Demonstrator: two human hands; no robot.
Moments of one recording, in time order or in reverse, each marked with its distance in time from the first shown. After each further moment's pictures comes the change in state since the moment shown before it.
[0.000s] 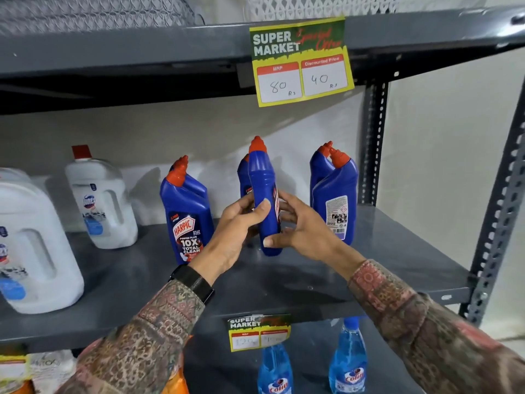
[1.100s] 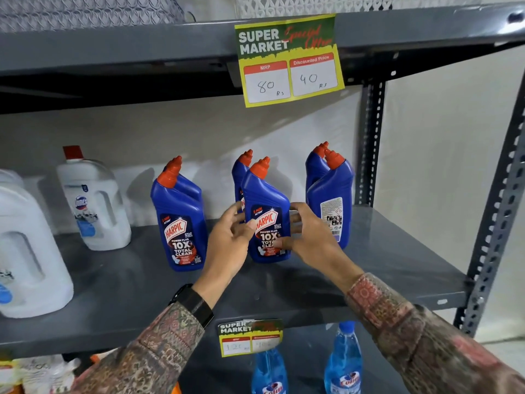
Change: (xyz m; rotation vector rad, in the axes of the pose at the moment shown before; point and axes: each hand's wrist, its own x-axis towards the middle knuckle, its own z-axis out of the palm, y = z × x) left_hand -0.008 -0.030 0.003 0.370 0.292 0.095; right_hand -0.003 0.022 -0.006 -0.243 0.239 0.118
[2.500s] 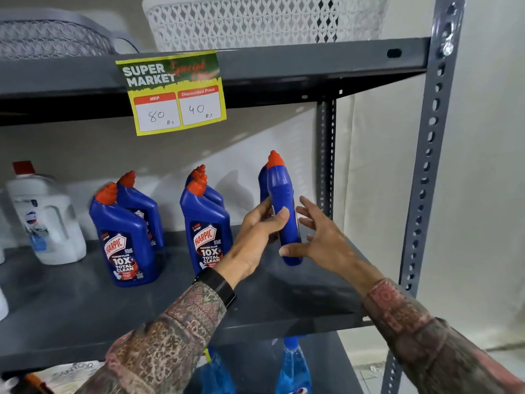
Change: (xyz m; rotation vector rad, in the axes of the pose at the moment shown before) left_hand 0.010 0.068 0.154 -0.412 -0.340 -0.080; right_hand -0.005 0.055 -0.139 0.164 -0.113 -0.039
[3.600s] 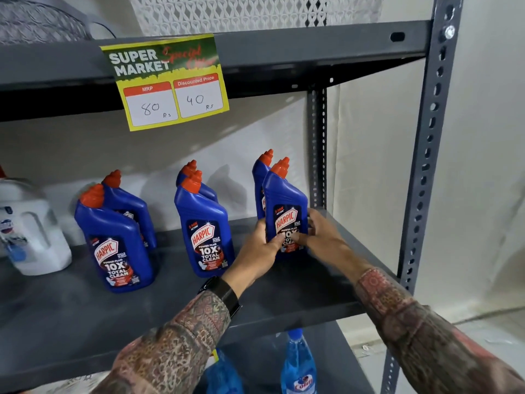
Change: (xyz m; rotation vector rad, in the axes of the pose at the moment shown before) left_hand 0.005 -0.043 -0.014 0.513 0.007 -0.117; right_hand 0.018 0.028 0.008 -0.086 0.100 0.211
